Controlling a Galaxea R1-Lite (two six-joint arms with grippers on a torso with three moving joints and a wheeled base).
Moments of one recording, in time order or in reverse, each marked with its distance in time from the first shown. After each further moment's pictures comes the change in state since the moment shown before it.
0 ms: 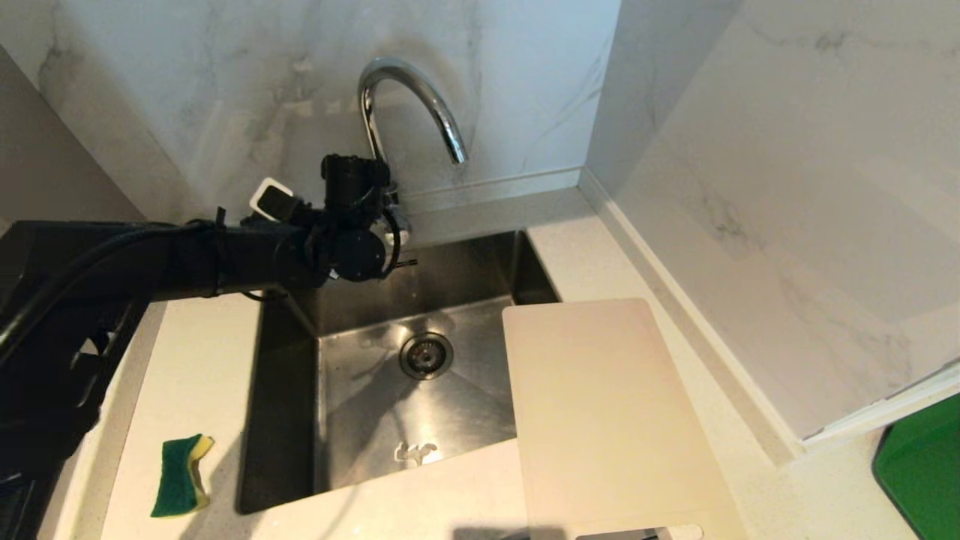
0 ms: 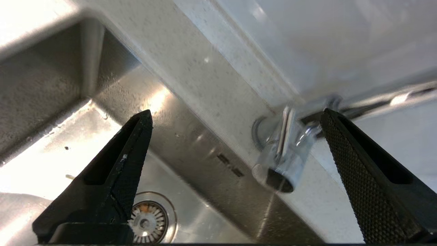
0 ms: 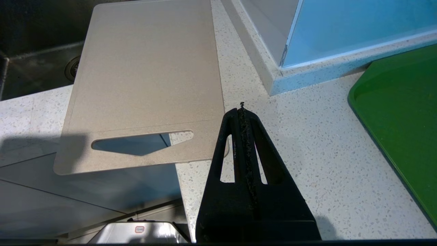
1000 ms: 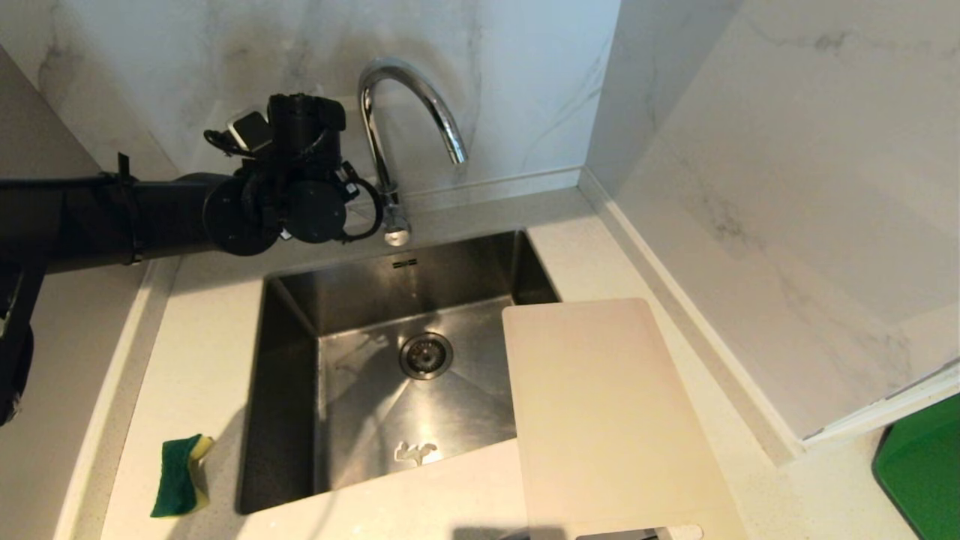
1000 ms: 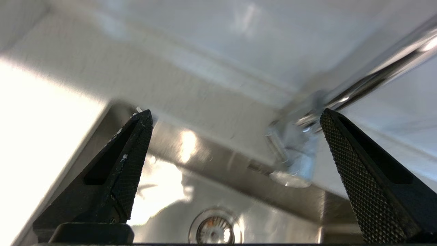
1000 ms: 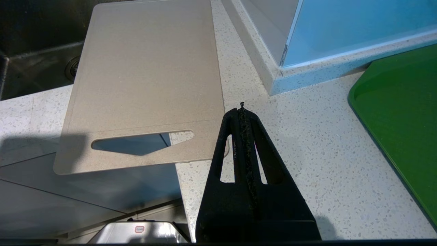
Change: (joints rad) left arm 0.021 -0.137 -0.002 0.090 -0.082 0.435; right arm 0.000 0.000 0.000 0.000 -0.001 0.000
